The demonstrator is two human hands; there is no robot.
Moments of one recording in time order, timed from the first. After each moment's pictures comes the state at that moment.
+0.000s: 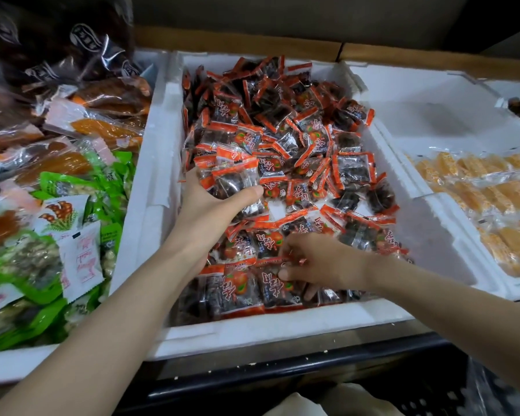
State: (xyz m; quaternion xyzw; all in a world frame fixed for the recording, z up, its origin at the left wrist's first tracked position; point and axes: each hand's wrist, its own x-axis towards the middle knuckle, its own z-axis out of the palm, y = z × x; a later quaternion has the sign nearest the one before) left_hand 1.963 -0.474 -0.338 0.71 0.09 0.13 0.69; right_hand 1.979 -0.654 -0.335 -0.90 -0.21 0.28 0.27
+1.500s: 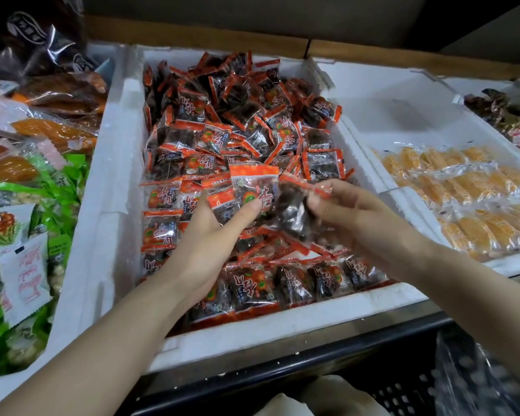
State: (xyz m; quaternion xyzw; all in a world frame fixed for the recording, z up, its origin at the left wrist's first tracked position) left_hand 1.956 -0.511 -0.350 0.64 0.01 -0.02 0.77; right_hand 1.970 -0.704 -0.294 -0.74 -0.10 0.15 0.65
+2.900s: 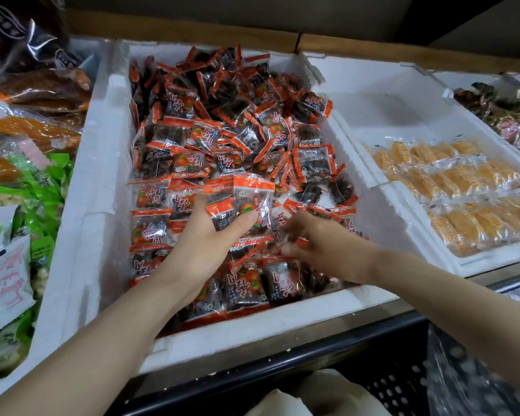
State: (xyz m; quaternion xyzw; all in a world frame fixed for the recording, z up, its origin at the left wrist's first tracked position) left_hand 1.962 -0.510 -0.365 0.69 0.01 -0.02 0.72; right_hand 1.986 -0.706 -0.334 -0.94 -0.21 0.13 0.22
